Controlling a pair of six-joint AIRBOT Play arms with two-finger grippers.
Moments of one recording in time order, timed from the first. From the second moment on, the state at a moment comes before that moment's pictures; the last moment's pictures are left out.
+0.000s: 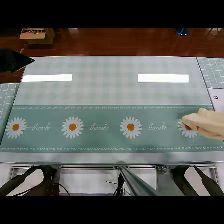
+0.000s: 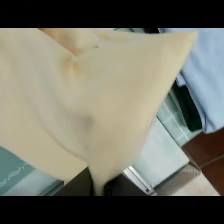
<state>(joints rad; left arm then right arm) 0.38 -1.11 1.27 0.64 -1.26 -1.09 -0.68 -0.90 1.28 -1.76 1.74 1.55</state>
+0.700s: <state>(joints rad) 0.38 -1.13 1.27 0.64 -1.14 -1.04 -1.29 -0.77 0.88 -2.01 1.69 1.51</state>
